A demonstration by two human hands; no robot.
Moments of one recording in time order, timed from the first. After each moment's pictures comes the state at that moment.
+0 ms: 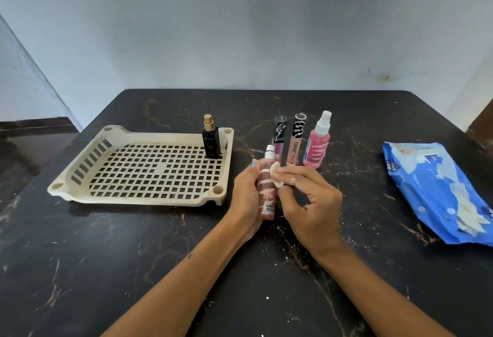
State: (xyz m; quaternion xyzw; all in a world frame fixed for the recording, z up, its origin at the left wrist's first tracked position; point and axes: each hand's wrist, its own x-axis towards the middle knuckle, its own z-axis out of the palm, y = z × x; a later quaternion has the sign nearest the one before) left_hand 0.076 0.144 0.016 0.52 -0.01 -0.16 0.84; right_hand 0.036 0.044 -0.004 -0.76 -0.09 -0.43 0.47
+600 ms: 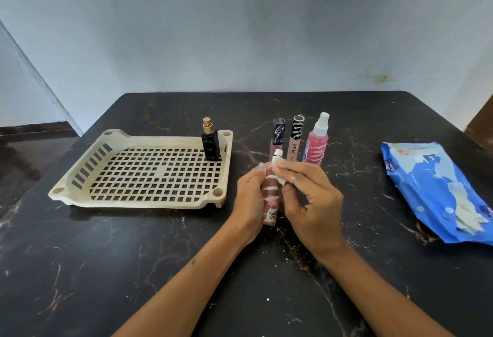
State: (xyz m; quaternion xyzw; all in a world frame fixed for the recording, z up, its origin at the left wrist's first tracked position) left_hand 0.074 0.141 0.013 0.59 -0.07 -0.11 0.80; right_hand 0.038 0.040 -0.001 -0.78 -0.12 -0.46 0.41
